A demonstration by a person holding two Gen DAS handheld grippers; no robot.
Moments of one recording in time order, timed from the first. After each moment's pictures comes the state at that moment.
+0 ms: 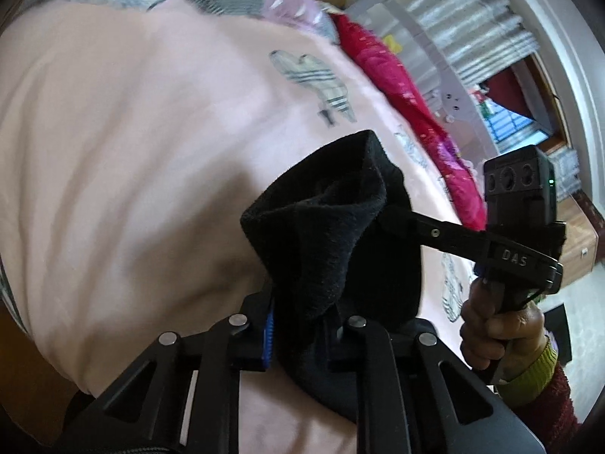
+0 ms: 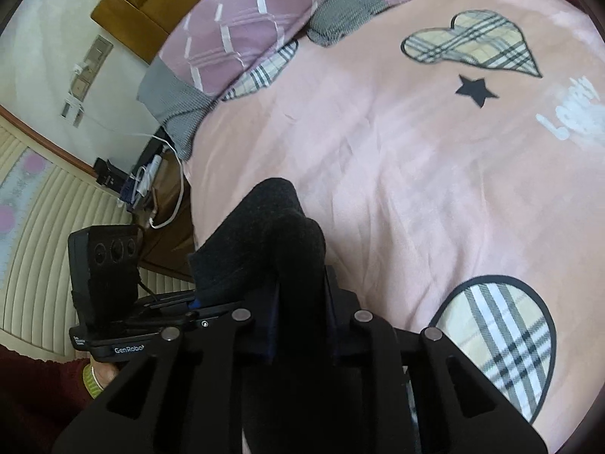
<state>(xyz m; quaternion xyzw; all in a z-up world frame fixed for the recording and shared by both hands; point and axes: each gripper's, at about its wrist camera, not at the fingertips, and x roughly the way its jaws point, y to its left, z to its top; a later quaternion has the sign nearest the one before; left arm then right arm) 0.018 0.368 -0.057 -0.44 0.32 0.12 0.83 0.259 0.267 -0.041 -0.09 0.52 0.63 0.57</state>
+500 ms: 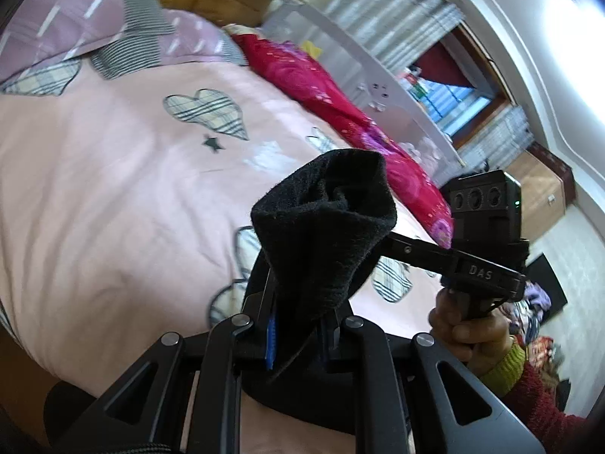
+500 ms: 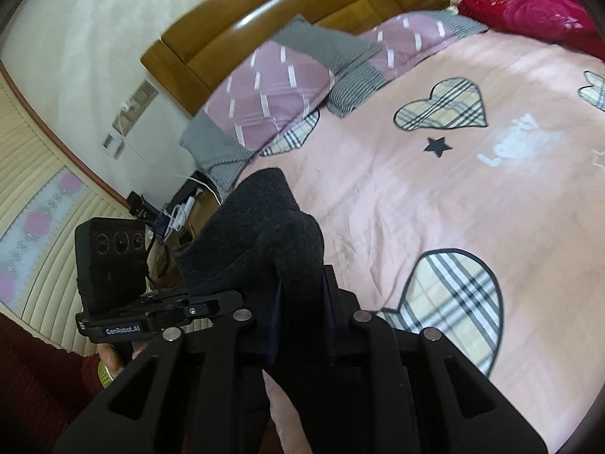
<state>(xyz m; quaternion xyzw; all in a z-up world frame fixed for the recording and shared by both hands) 0.025 0.285 0.046 -0.37 0.28 0.03 0.89 0.257 0.150 0.033 -0.01 0.44 0.66 0.61</state>
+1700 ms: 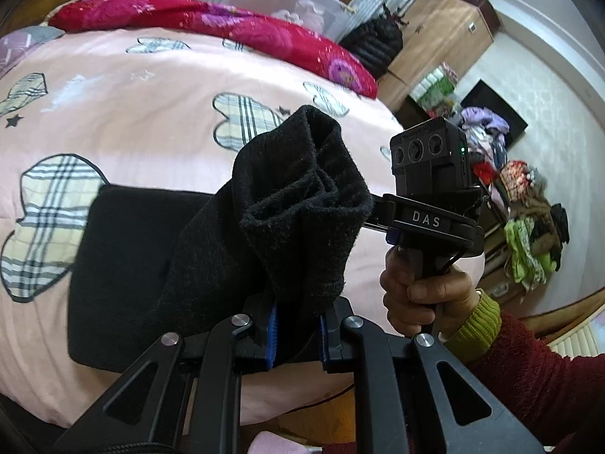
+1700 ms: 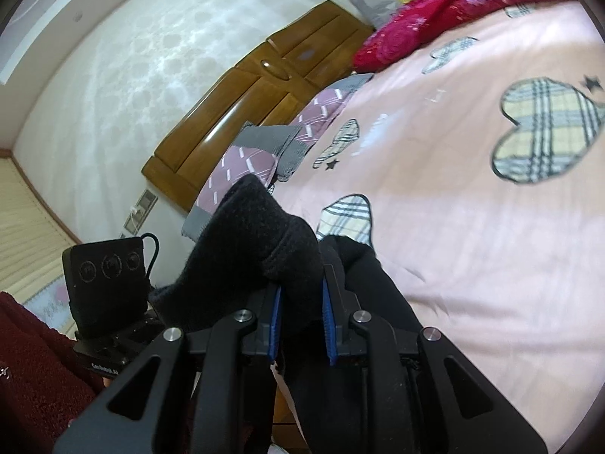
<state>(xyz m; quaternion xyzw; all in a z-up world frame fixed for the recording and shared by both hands) 0.083 0.032 0.019 -0.18 0.43 -0.19 0.87 0.239 -0.126 -0.041 0.21 0.39 0.57 0.69</state>
